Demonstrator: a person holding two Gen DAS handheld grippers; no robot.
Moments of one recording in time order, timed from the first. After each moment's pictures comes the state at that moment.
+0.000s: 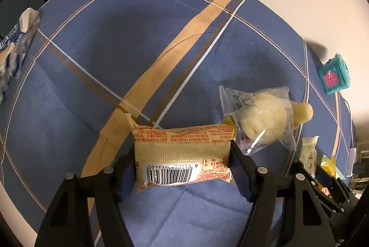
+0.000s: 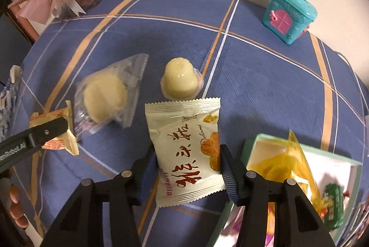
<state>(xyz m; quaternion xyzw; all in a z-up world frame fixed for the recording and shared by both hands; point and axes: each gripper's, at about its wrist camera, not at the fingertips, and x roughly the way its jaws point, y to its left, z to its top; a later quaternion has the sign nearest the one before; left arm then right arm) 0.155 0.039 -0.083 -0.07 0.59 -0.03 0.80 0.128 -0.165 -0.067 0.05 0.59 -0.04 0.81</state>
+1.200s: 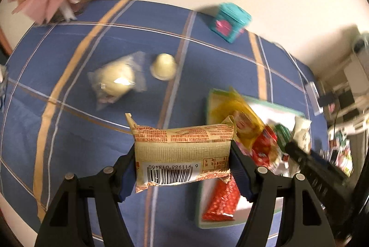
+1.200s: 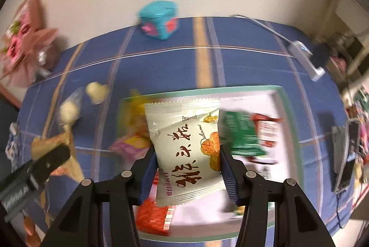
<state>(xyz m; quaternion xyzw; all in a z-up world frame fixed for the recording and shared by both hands) 0.037 -0.115 -0.012 0.03 0.55 -0.19 0.81 -0.020 -0.302 0.009 0.17 0.52 -0.21 0.81</state>
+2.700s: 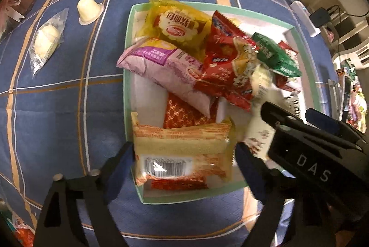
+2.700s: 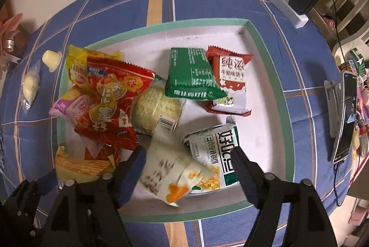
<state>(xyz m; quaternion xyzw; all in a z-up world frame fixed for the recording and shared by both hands) -0.032 -0.198 -0.080 0.14 0.62 -0.23 0.73 -0.055 -0.322 -0.047 0.19 0.60 -0.23 0.74</state>
